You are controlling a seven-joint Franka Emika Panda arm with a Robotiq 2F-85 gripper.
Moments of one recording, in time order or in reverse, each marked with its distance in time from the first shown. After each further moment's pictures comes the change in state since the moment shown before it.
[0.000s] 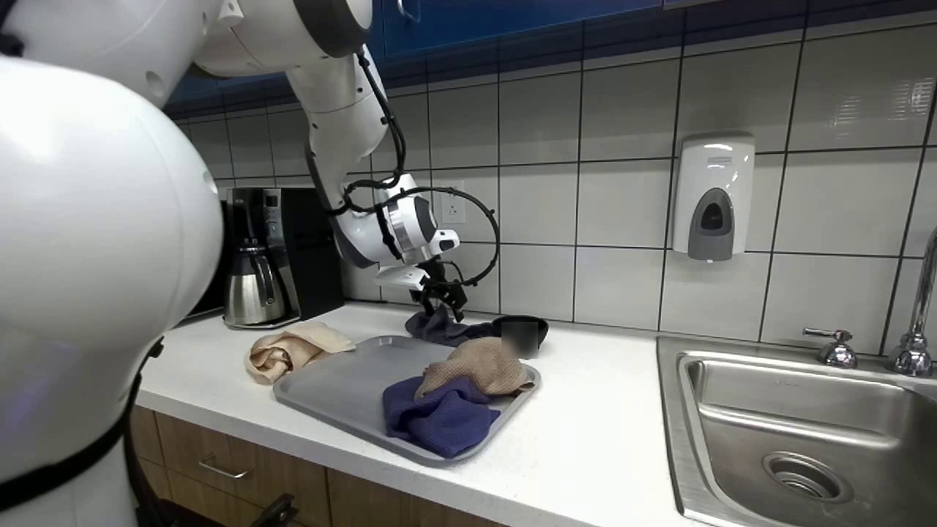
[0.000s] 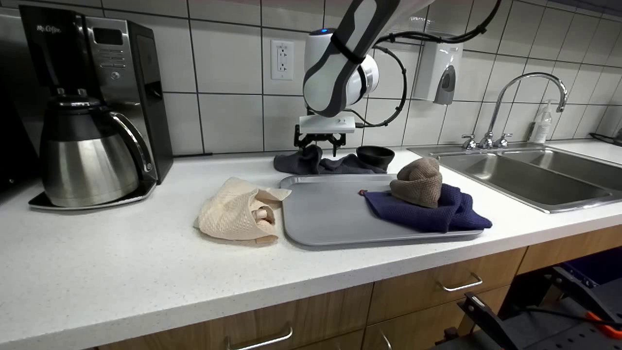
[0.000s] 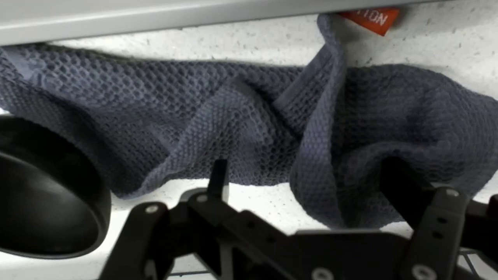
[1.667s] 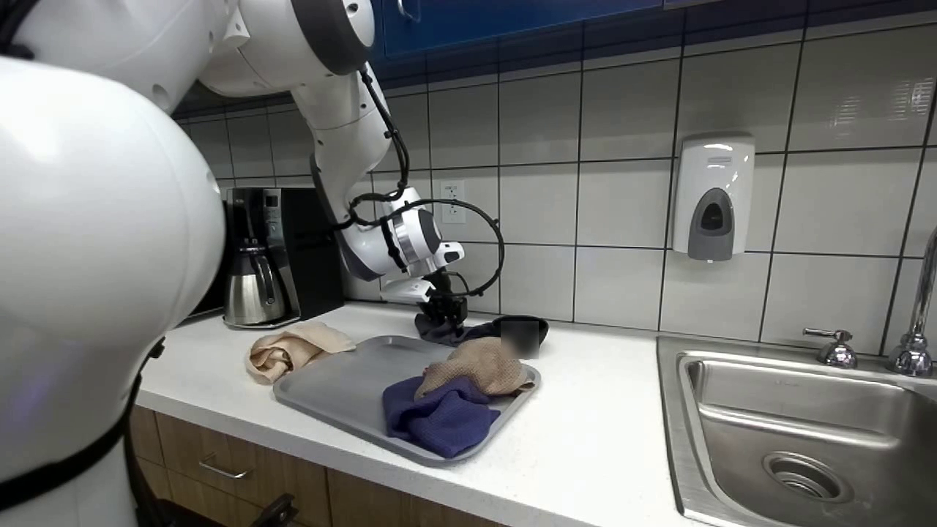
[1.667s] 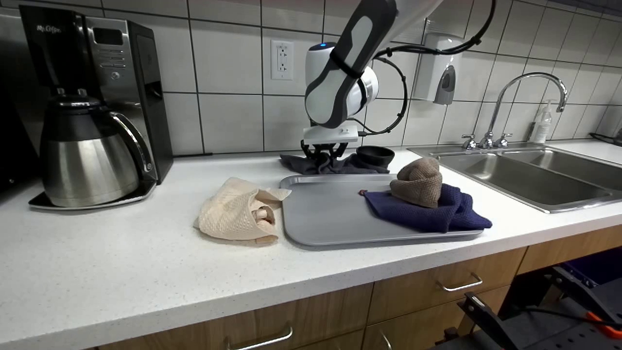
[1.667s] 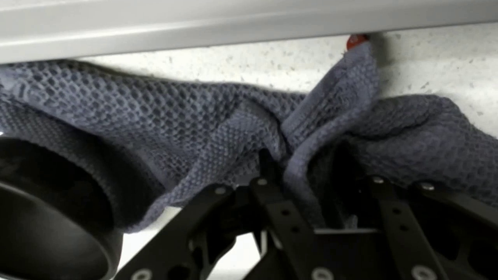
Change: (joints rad) arm 0.018 0.055 -0.038 0.026 0.000 -0.018 -0.002
